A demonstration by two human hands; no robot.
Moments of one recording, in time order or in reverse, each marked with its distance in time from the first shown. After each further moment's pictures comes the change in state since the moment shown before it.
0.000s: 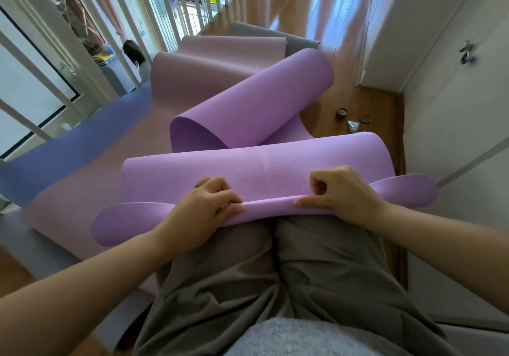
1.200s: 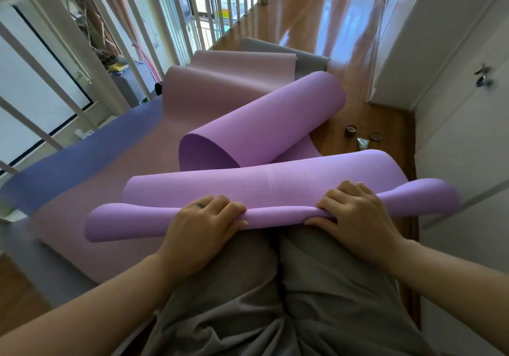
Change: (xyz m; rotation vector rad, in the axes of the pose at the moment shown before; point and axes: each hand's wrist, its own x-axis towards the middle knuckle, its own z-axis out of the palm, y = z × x) left_hand 0.006 -0.004 -0.002 0.444 0.138 0.030; right_hand 0.004 0.016 0.012 -0.419 0.334 -0.334
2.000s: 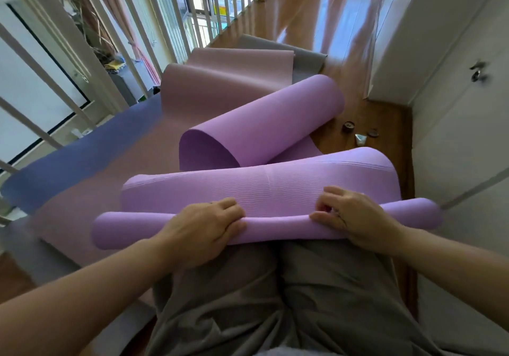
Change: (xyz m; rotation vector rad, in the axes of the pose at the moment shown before) left_hand 0.006 -0.003 -0.021 -0.229 -0.361 0.032; right_hand 0.005 -0.004 -0.017 0.405 -0.429 0.233
